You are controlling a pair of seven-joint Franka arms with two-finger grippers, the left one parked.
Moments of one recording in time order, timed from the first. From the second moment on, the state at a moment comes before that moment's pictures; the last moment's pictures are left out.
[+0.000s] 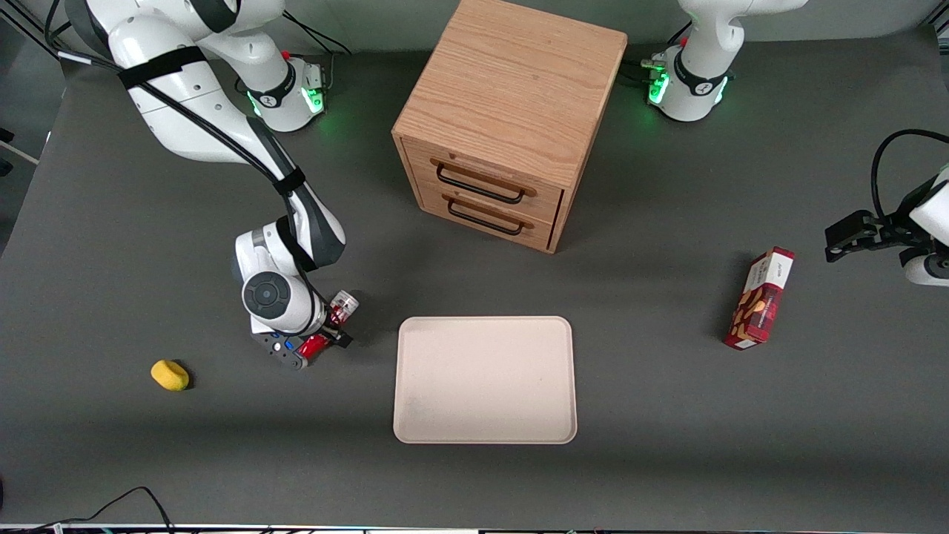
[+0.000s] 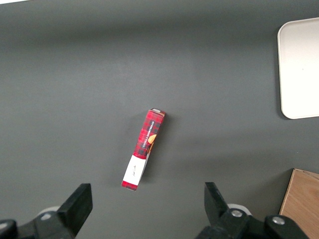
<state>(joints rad) 0.25 0.65 0.05 -1.77 -0.14 2.28 1.05</state>
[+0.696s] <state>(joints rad) 0.26 0.64 0.05 -1.77 -0.14 2.28 1.05</state>
